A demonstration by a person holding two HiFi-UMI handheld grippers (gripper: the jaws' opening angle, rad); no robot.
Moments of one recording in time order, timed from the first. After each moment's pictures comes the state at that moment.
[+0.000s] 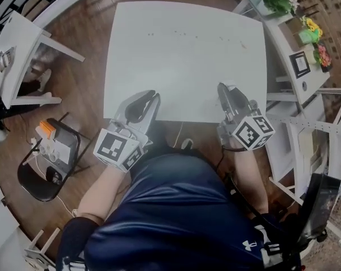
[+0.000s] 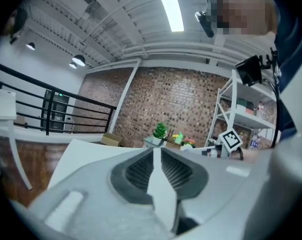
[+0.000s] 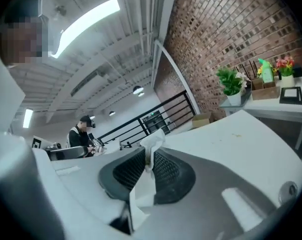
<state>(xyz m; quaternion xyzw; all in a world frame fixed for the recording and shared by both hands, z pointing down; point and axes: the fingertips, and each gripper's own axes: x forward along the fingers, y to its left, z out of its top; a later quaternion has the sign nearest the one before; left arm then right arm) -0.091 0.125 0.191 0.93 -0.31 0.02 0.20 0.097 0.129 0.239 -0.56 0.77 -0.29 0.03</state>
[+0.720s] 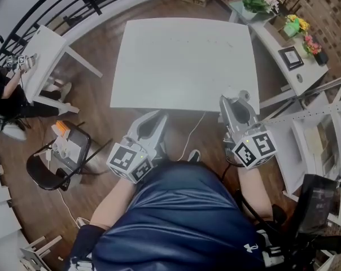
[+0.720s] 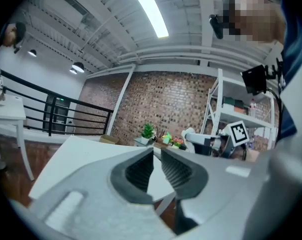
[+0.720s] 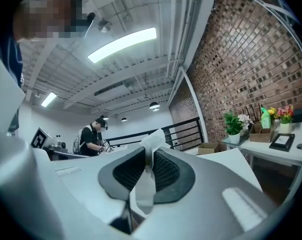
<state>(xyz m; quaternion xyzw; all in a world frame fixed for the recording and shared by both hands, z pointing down) -0.046 0.305 0.153 0.93 -0.32 0.00 0.17 0.120 0.296 0.133 -0.55 0.82 -0.12 0.04</state>
